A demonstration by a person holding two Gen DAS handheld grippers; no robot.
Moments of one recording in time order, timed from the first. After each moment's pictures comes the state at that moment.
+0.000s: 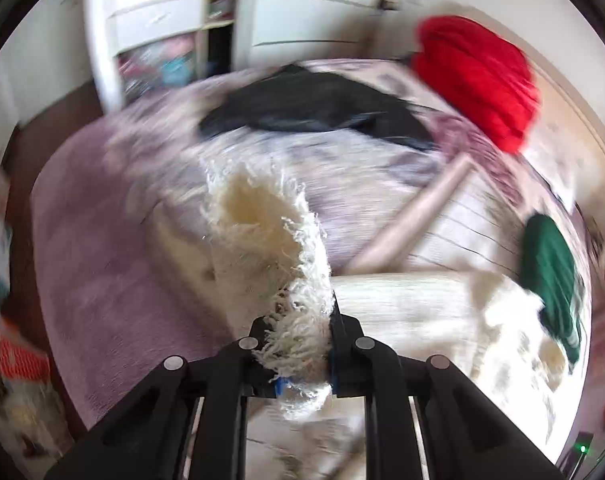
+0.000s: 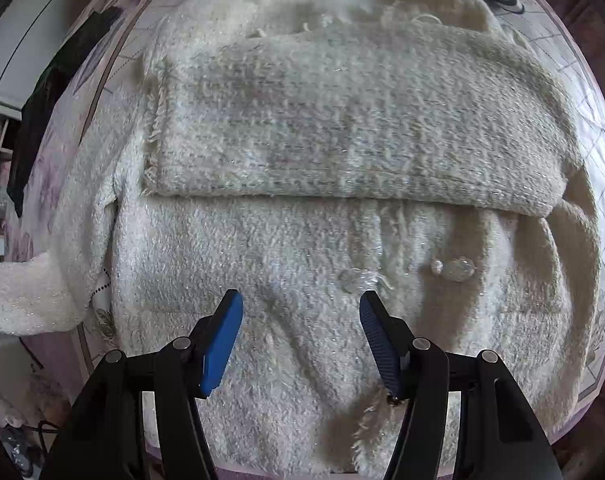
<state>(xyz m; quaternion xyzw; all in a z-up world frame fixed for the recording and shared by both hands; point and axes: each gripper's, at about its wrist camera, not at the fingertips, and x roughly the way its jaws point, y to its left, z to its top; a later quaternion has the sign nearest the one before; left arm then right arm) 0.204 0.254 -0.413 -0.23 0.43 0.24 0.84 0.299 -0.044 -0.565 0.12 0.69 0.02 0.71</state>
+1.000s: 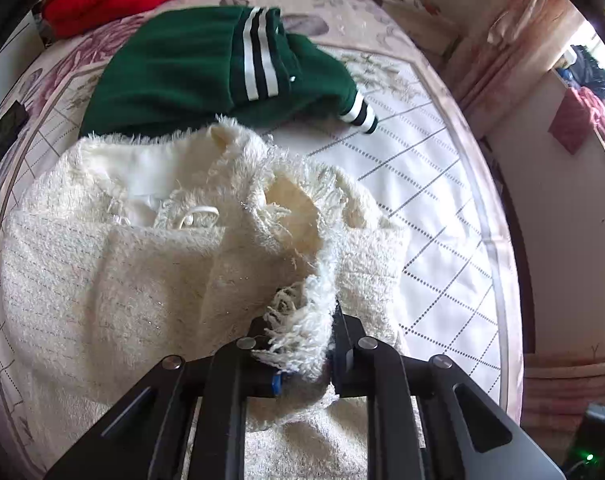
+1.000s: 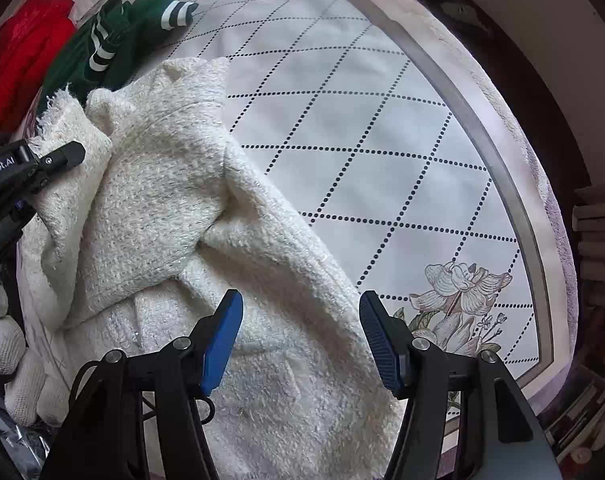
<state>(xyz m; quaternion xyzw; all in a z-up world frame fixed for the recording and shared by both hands) 0.381 -0.253 -0.471 -0.01 0.59 -0.12 0.80 0.246 -0.325 -0.579 0.28 0.66 -0.13 0.69</state>
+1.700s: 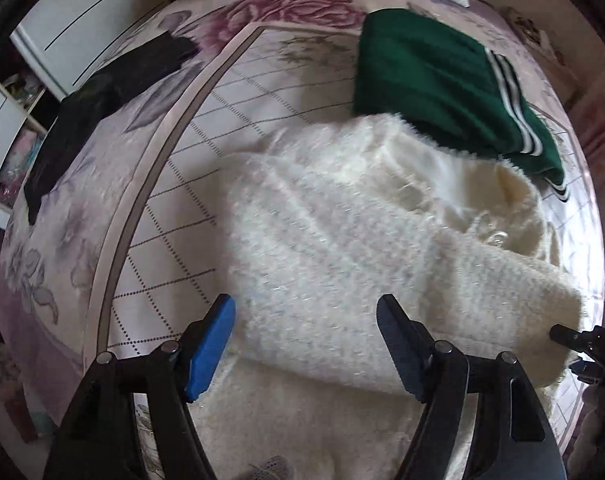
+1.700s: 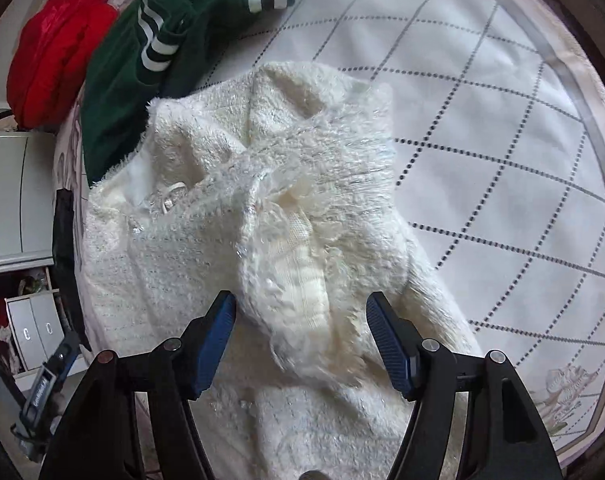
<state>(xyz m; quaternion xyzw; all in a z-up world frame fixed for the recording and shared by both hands) 0.377 0.006 -0.462 -0.03 0.60 0.07 0.80 0.388 -0.266 -0.618 0.33 0.68 0.00 0.66</state>
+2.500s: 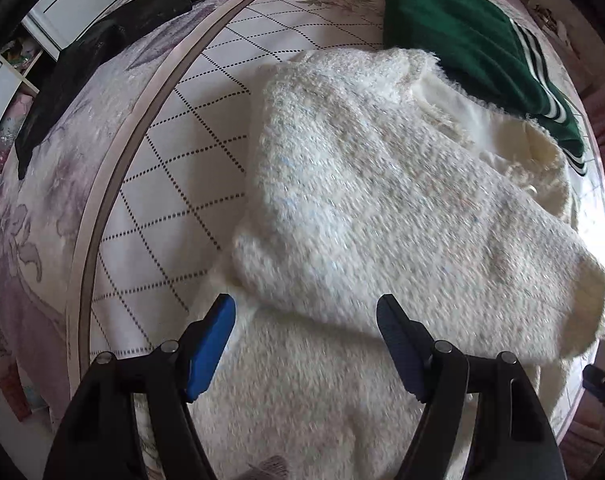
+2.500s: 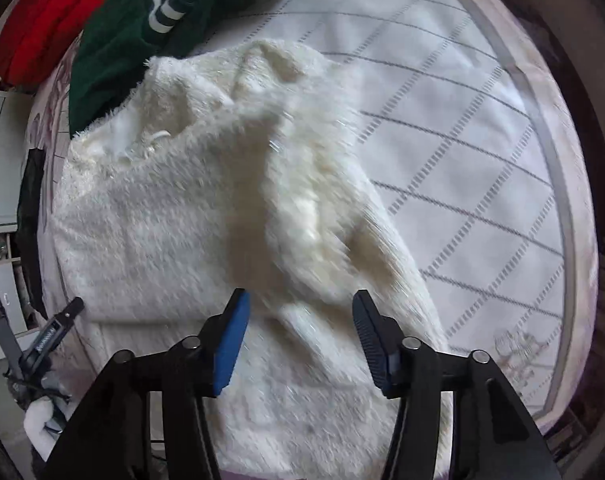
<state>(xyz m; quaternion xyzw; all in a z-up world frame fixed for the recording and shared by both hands) 0.343 0.010 -0.496 -0.06 0.65 0.07 0.76 0.304 -0.275 -0.573 0.23 0.71 -0.08 0.66</state>
